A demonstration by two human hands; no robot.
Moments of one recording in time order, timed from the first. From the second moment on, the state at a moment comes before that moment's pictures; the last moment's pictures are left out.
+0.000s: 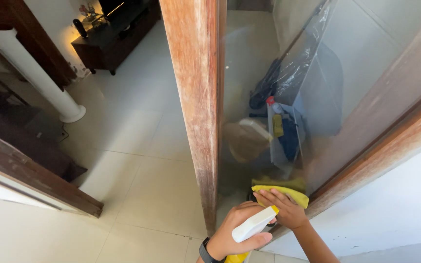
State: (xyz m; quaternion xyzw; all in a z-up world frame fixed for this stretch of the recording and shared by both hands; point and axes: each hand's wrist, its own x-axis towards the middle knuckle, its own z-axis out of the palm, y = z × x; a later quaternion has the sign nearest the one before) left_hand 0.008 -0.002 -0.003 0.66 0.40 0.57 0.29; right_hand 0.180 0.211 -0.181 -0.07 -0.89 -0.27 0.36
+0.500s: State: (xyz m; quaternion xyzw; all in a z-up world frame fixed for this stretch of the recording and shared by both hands) left_hand 0.048 -0.019 -0.026 0.62 0.45 0.59 0.26; right_hand 0.167 0.223 -0.028 -0.15 -0.81 -0.20 0.53
